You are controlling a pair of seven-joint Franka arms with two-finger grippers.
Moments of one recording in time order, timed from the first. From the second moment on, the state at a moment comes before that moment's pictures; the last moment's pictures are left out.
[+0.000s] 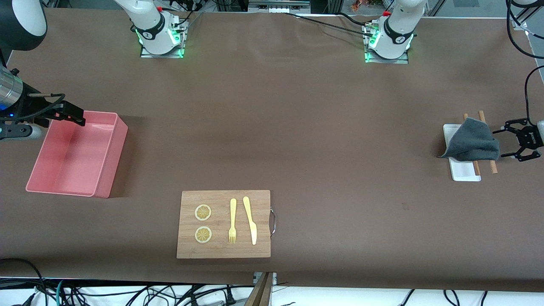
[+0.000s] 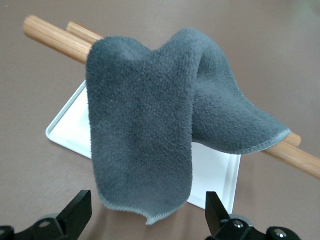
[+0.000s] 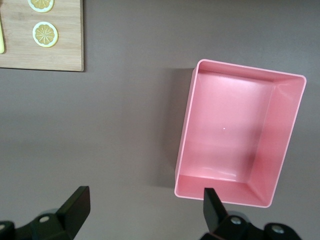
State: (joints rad) left arm 0.78 0.75 -0.04 -1.49 -0.41 1.75 2.05; right arm -0.05 0.11 0.05 -1.60 -0.04 1.66 -0.05
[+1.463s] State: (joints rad) left arm 0.78 0.78 -0.05 -1.37 -0.43 1.69 1.97; right arm -0.03 0.13 0.21 -1.61 0.04 1.70 0.35
